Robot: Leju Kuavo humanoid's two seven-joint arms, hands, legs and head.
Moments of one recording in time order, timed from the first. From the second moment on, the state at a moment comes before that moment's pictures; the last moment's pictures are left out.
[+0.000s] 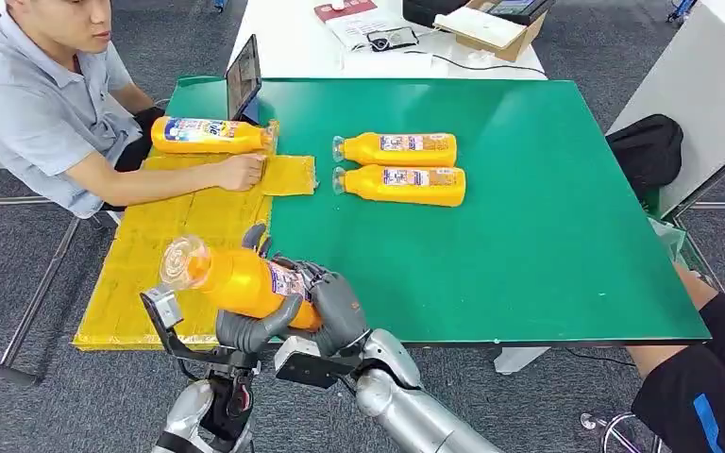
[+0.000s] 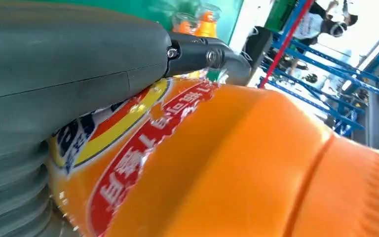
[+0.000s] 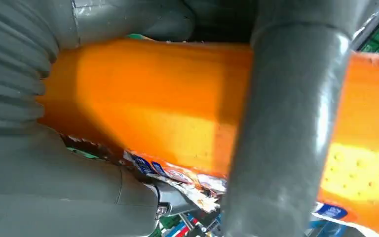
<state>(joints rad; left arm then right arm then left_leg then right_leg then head) -0.09 -0.22 -0.33 -1.35 0.35 -0.07 -0.46 -0.39 0.24 0.62 -0.84 0.45 -0.41 -0.66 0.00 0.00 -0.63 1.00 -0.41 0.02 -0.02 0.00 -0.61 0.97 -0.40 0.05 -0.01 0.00</state>
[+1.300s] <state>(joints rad) -0.73 -0.05 -0.36 -0.54 -0.98 0.43 -0.09 -0.17 0.21 0.61 -1.29 0.33 -0.65 -0.70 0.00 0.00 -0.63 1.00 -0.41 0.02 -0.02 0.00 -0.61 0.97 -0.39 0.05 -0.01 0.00</state>
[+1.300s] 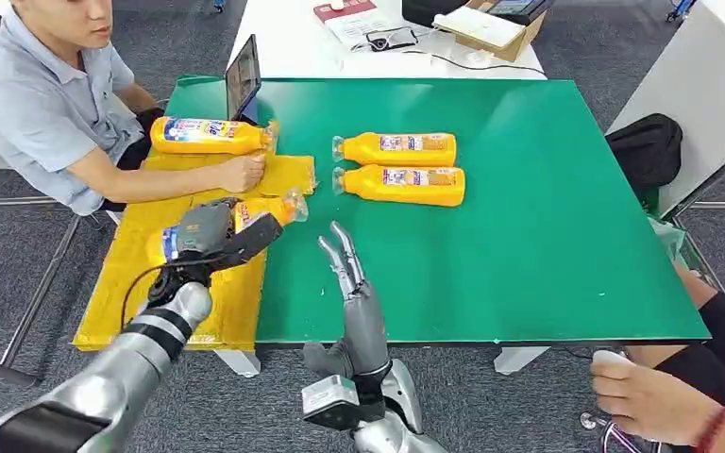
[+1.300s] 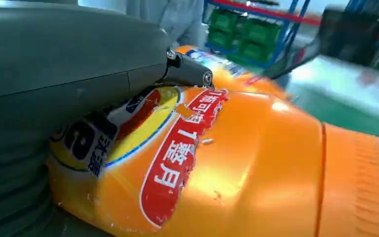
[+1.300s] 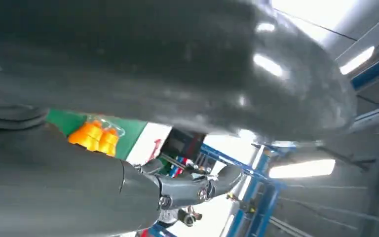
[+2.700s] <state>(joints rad) -0.57 -0.11 -0.05 -0.72 -0.31 -0.03 -0.61 -0.22 0.19 0.59 -1.20 0.24 -0.68 -0.70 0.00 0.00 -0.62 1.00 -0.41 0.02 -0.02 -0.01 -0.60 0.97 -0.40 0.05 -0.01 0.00</state>
